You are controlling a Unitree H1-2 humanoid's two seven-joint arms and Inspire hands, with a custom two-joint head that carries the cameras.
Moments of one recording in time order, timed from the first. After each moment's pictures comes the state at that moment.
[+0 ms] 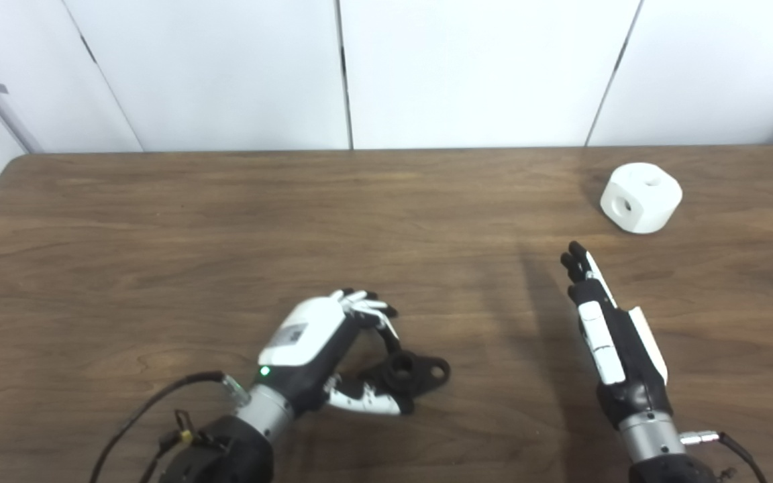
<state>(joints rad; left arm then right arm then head) 0.06 0.25 -0.42 -0.52 0.77 0.26 -0.37 0.22 -0.13 0.14 -0.48 -0.08 0.23 -0.08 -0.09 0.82</state>
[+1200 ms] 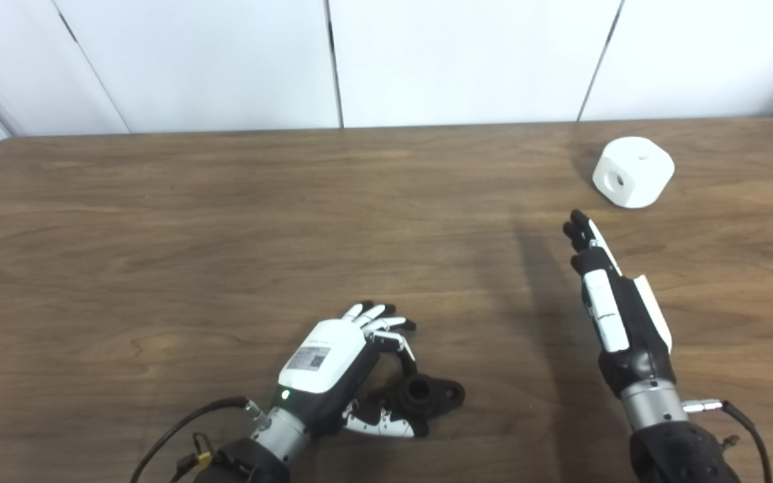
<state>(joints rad) 0.15 0.23 -0.45 -0.39 0.85 0.06 -0.24 0.21 -0.13 0.12 -0.53 -0.06 0.30 -0.09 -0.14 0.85</state>
